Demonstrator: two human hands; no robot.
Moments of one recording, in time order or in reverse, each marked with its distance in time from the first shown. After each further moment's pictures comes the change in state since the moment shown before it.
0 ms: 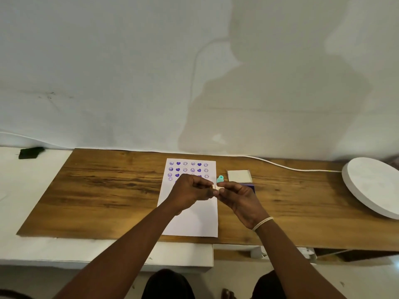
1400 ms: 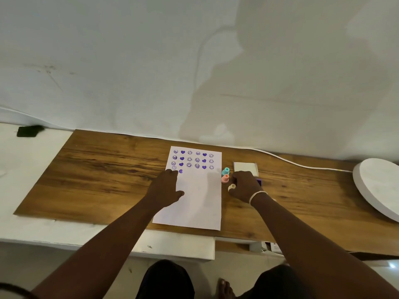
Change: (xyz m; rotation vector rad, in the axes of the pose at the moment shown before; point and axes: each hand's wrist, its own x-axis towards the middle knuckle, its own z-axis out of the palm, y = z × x) left_hand 0.004 -0.066 -0.056 1.041 0.109 -0.115; right_hand 0.075 0.015 -0.031 -1.511 0.077 0.009
